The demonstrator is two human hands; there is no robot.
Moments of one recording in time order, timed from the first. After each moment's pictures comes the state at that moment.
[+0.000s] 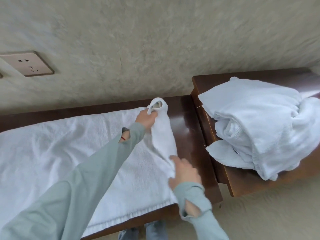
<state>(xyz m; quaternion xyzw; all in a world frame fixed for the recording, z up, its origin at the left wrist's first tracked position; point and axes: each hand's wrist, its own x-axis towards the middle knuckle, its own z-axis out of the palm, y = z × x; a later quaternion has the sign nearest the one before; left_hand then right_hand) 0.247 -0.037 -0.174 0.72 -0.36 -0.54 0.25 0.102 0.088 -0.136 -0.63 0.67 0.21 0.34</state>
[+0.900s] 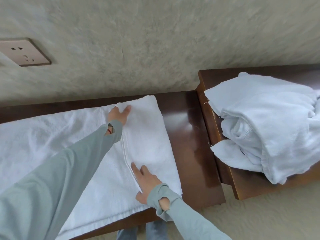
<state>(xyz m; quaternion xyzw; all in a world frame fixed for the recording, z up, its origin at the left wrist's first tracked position) 0.322 -0.033 -0.238 0.84 -0.28 -0.42 0.21 0.161 0.112 -0.229 -0.76 0.42 0.22 0.44</state>
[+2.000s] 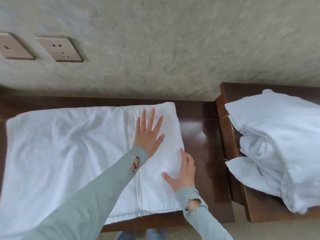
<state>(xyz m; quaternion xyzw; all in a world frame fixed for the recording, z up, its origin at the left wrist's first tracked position) 0.286 0.026 -0.271 0.73 -0.68 -0.10 -0.01 0.114 0.081 -0.248 -0.65 0.66 -0.02 0.37</state>
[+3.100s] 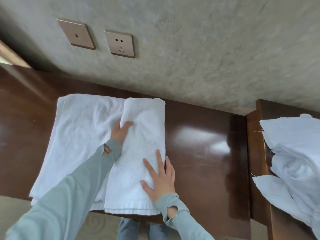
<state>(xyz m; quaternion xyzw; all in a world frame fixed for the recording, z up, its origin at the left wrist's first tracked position) 0.433 0.105 -0.240 0.75 -0.01 -0.49 0.44 0.220 0.152 -0.250 -0.86 0.41 0.08 0.29</state>
